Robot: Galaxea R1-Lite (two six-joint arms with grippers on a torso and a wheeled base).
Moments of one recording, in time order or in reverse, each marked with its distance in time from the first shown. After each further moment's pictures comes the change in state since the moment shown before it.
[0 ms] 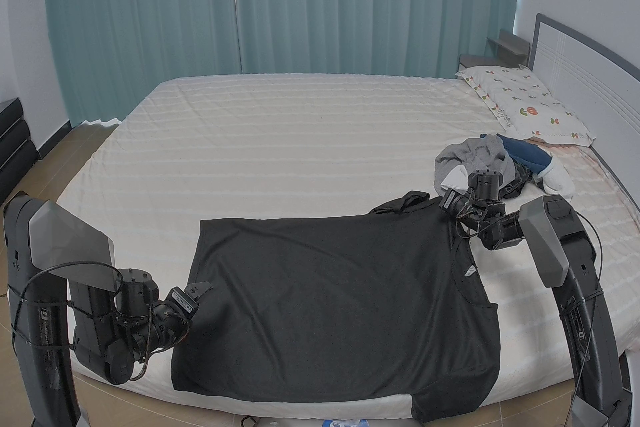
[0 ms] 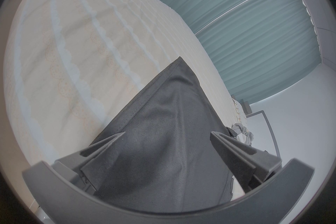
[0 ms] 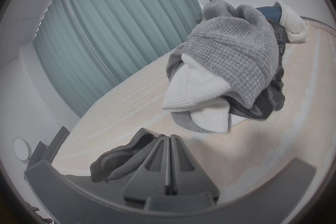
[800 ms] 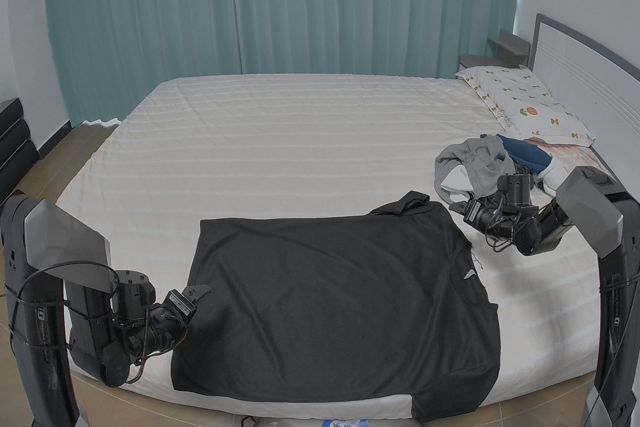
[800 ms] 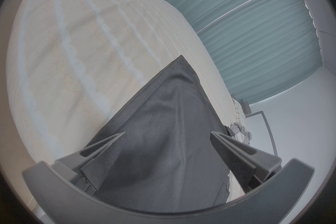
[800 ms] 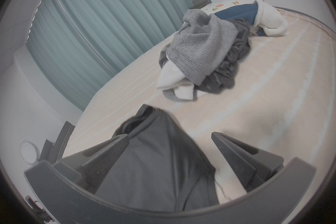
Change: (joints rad) left arm 0.001 -0.019 0.034 0.000 -0.020 -0.023; right arm -0.035 -0.357 0.641 -0.128 0.098 0.015
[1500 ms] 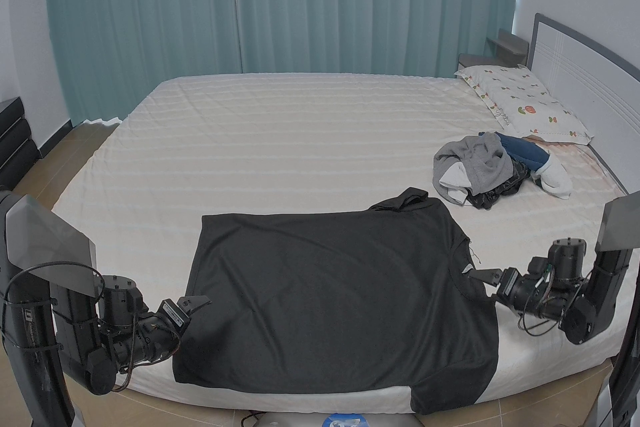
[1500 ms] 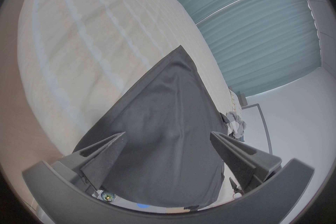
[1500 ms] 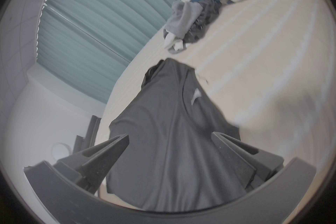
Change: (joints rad) left arm 0.007 -0.074 0.113 -0.004 -0.102 0.001; right arm -0.005 -0.311 1.041 -0.681 0.233 0.152
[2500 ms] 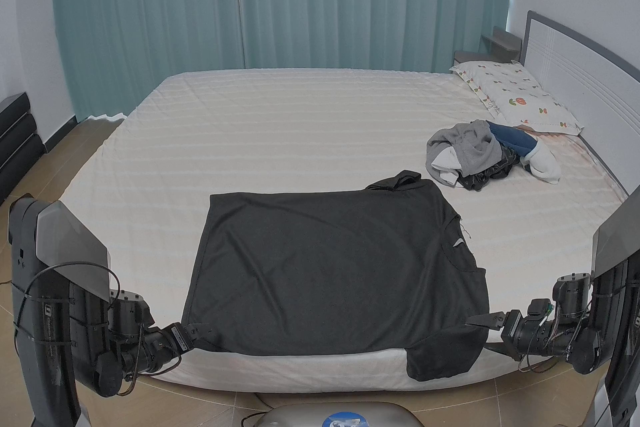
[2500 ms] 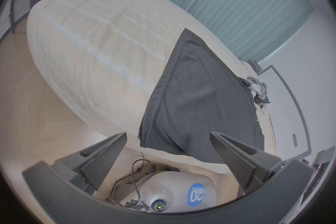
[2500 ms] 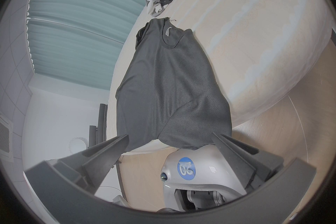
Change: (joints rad) left arm 0.039 0.135 0.009 -0.002 0.042 0.377; right arm 0.004 0.086 0.300 -0.213 0.169 0.089
